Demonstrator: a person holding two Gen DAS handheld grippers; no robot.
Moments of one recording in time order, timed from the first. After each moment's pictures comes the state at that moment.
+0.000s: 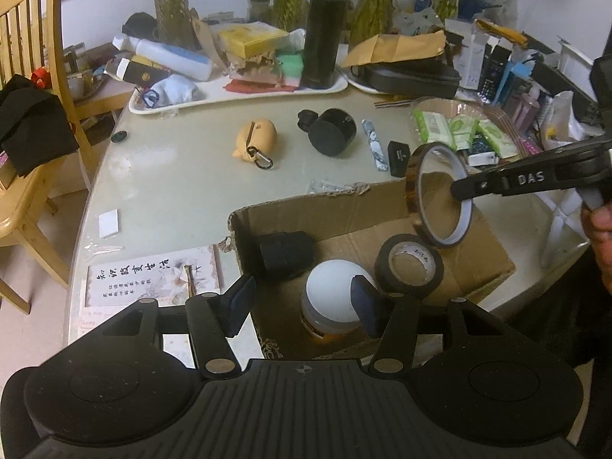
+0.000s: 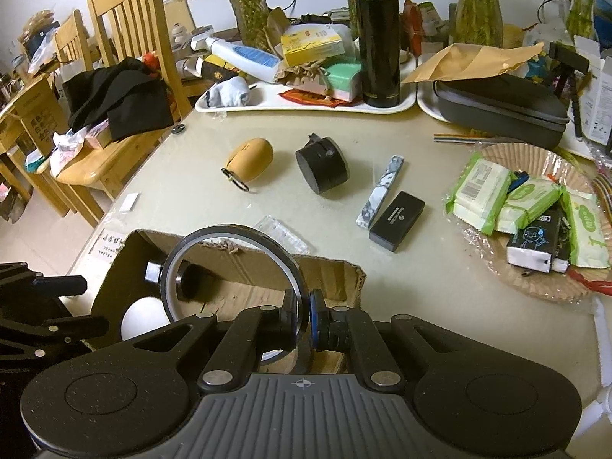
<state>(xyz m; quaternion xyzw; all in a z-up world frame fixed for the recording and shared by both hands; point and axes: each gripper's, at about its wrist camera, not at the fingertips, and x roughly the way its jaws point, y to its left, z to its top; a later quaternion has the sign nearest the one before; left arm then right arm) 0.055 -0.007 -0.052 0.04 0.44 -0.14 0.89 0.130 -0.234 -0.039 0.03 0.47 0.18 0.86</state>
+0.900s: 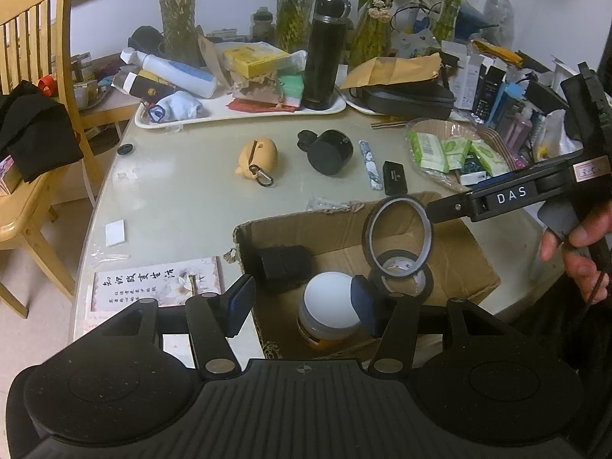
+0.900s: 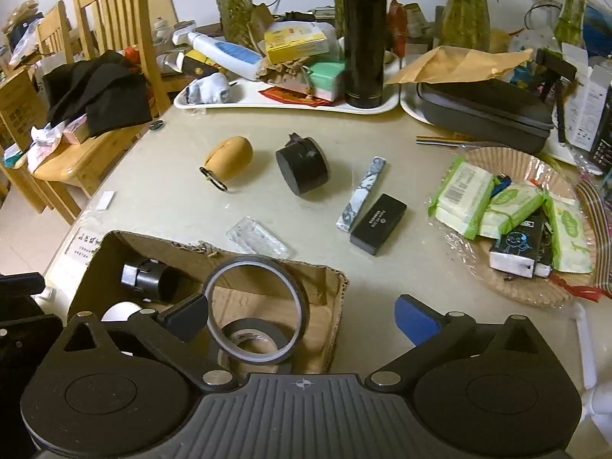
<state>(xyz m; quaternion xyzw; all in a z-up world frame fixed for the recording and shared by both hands) 0.046 0.000 -0.041 0.02 0.41 -0.14 0.90 0.136 -0.229 -0.041 0.01 0.48 0.14 0.87</state>
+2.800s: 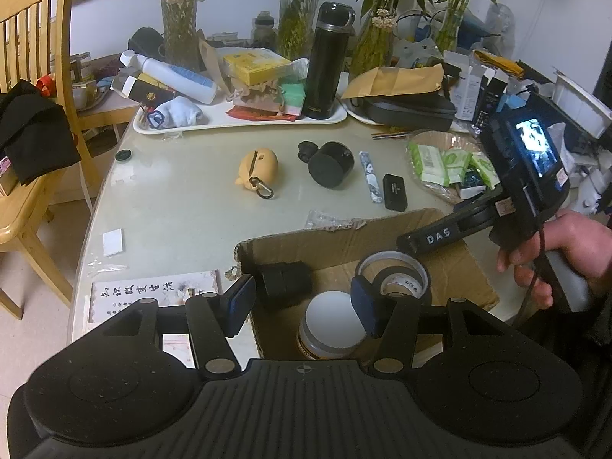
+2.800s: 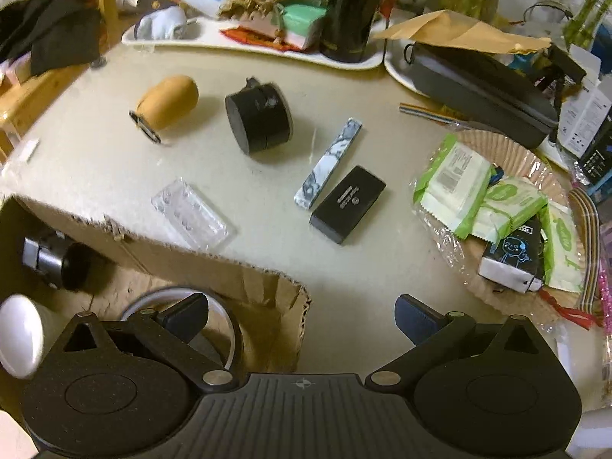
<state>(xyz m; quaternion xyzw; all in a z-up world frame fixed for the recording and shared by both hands) 0.057 0.004 -0.035 0.01 0.41 -0.15 0.90 0.180 -0.207 -0.094 -0.08 0.52 0.08 0.84</state>
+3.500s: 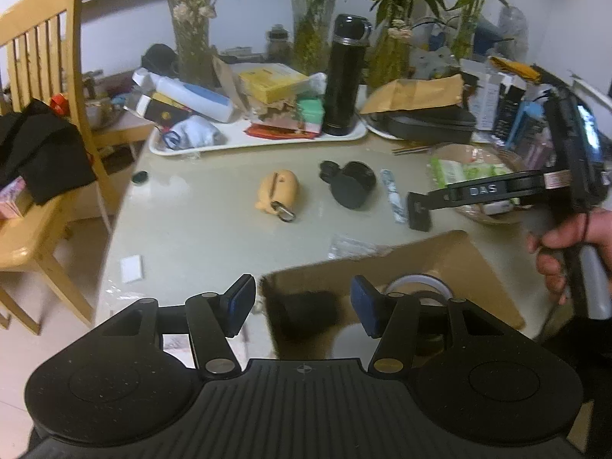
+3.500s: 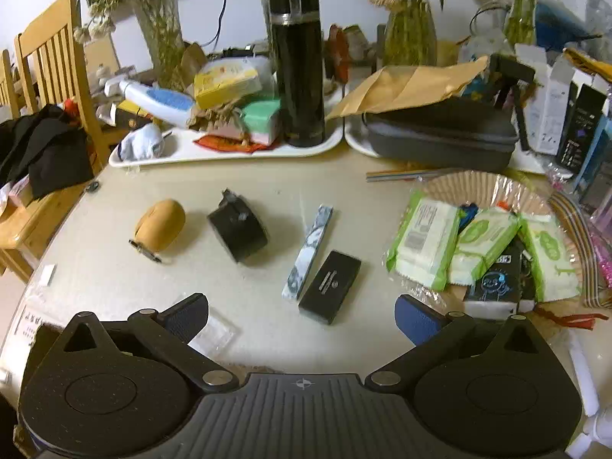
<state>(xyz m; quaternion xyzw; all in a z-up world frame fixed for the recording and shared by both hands) 0.075 0.003 -0.032 0.04 0.39 -0.11 0.91 0.186 -0.238 -0.058 0.04 0.43 0.06 0.90</state>
